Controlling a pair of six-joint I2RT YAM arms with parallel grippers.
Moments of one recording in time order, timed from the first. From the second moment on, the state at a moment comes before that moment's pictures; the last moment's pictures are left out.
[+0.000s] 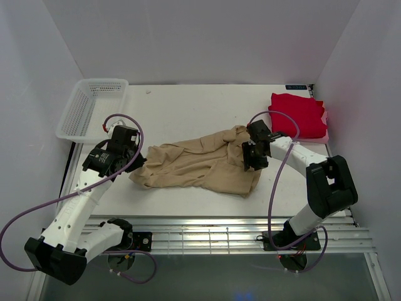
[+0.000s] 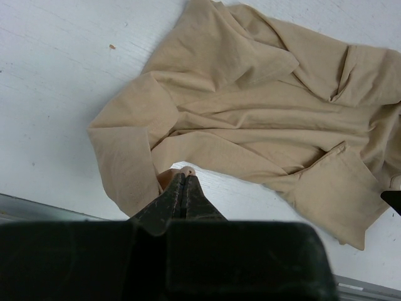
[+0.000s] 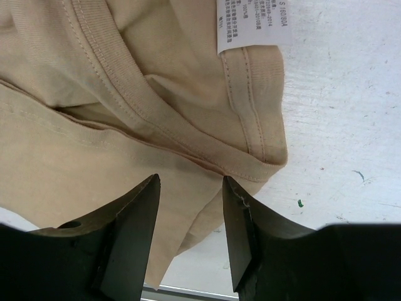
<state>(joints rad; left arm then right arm) -0.37 1.01 1.08 -0.99 -0.26 -0.77 0.42 1.58 1.00 -0.64 -0.01 0.28</state>
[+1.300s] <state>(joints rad) -0.37 1.02 0.94 -0.96 -0.27 -0.76 0.42 1.47 1.08 -0.78 -0.02 0.26</state>
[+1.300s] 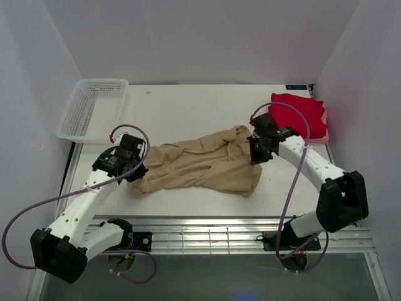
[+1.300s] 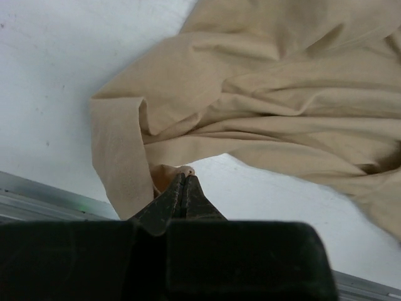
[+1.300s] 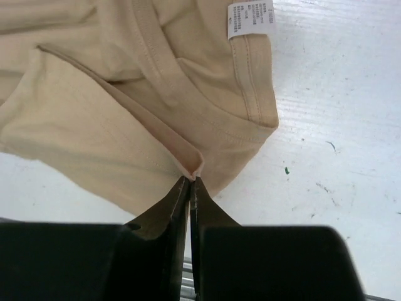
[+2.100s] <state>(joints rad) -0.20 1.94 2.03 -0.48 -0.18 -0.61 0.25 1.85 2.07 -0.46 0.05 0.22</state>
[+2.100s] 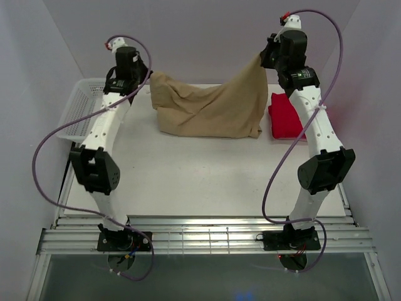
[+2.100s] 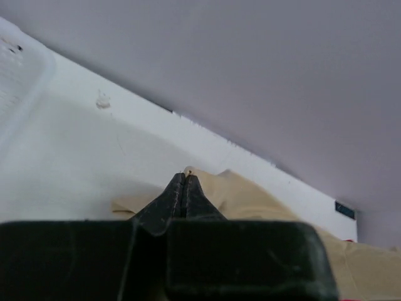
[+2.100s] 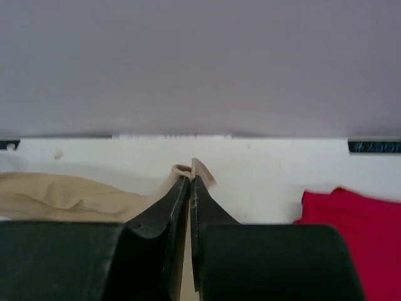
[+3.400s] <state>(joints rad) -0.15 1.44 2.20 -0.22 0.10 -0.68 0.26 1.31 2.25 -0.21 -0.13 0.20</state>
